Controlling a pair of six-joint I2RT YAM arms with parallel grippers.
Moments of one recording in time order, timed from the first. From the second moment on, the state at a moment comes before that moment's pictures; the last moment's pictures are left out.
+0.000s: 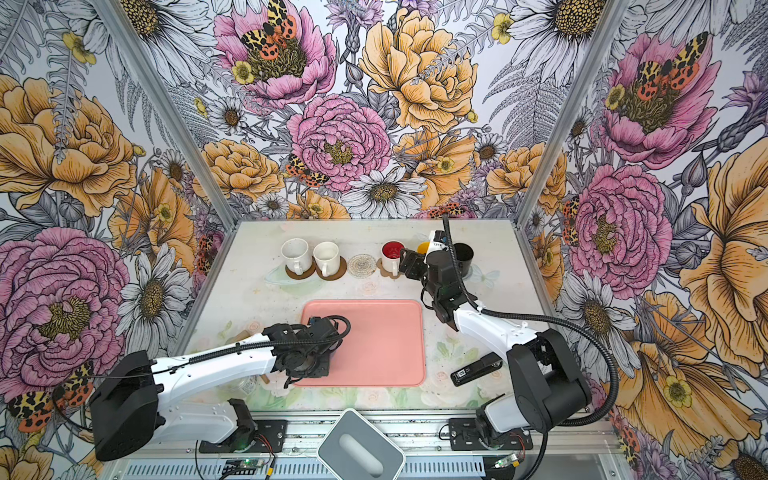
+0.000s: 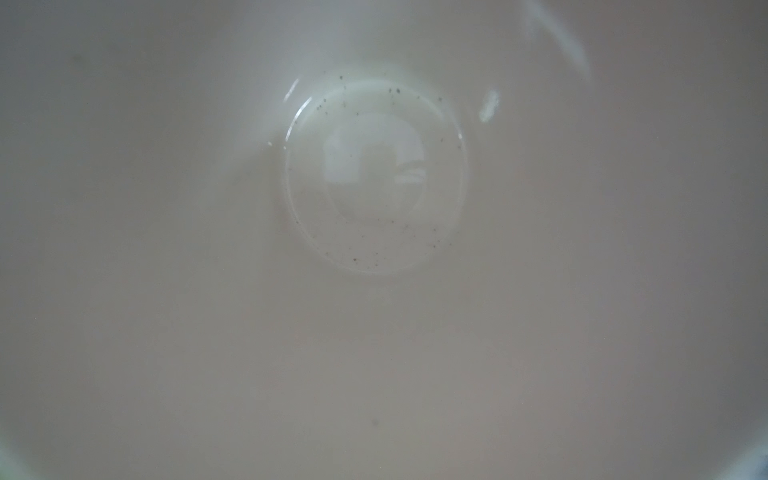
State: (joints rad) left arm -0.94 1.30 0.74 -0.84 -0.15 -0.90; right arm 0.42 1.45 0.82 0.33 0.07 0.58
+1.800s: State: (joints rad) left arm -0.98 1.37 0.75 -0.80 -0.28 -0.95; right arm 0.40 1.49 0.82 0.33 0.02 0.60
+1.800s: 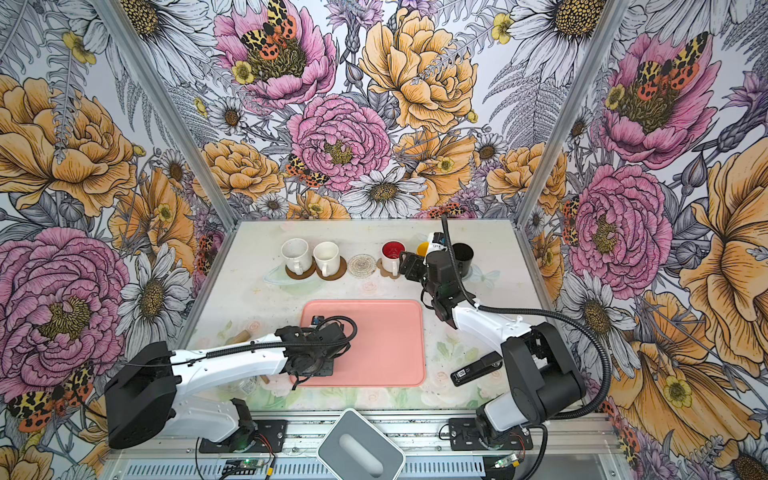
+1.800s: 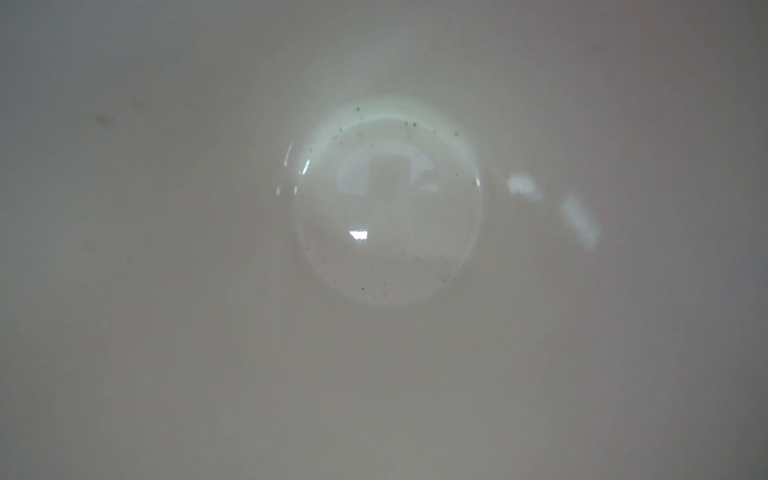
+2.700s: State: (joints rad) left arm -0.98 1.41 0.78 -0.79 -0.33 -0.96; right arm 0.40 1.50 0.82 0.33 0.00 0.61
